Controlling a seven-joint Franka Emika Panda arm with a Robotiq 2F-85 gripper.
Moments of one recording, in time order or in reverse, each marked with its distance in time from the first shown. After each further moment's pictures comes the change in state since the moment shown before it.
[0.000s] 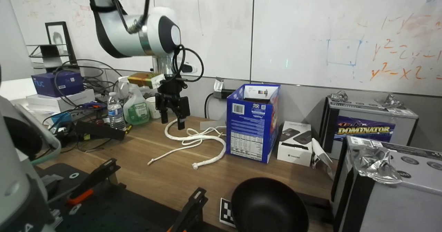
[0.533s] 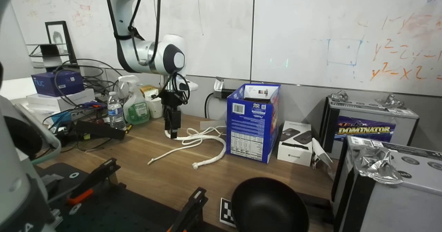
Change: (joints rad) arm 0.074 0.309 -0.019 0.318 0.215 -0.069 0.220
